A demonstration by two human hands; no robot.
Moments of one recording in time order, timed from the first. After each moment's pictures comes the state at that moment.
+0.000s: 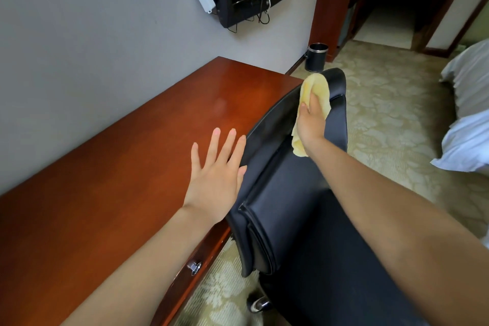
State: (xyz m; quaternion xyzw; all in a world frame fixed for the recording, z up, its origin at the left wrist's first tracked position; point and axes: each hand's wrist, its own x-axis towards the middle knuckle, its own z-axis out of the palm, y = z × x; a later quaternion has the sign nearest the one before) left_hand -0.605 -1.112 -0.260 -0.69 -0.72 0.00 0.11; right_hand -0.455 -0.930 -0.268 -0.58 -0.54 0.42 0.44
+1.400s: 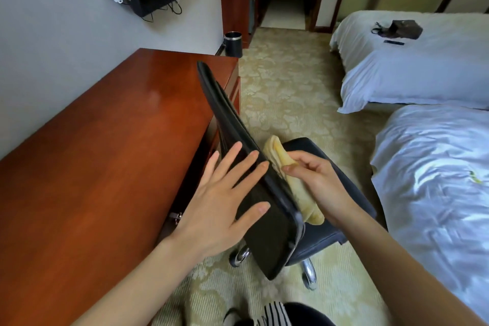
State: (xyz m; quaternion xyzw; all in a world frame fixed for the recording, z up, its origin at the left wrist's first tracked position) left_hand -0.567 -1.305 -0.257 -0.89 -0.41 -0.20 -0.06; right_hand -0.361 -1.287 -0.263 -0.51 -0.51 0.51 0.47
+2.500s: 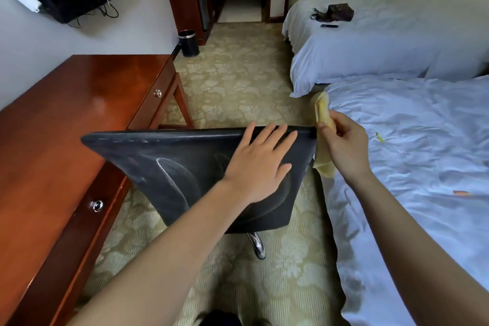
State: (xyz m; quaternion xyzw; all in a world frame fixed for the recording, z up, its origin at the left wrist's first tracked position) left_hand -0.256 -1.375 -0.244 -0.92 -0.38 -0.05 0.08; right_hand -0.072 -1.391 -0.255 -0.66 -0.46 0.20 0.56
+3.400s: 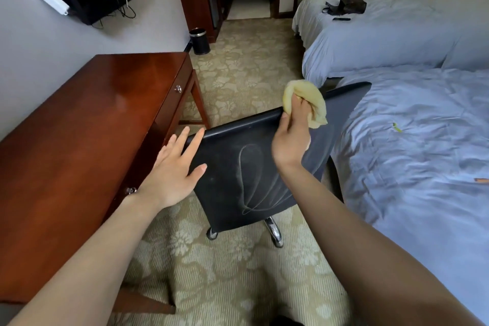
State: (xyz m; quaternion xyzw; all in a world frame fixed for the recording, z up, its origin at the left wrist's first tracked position) left_hand -0.454 -1.377 -0.245 -0.82 -0.56 -0.07 -0.13; right_hand -0.230 -1.370 -0.257 -0.66 -0.41 0.14 0.61
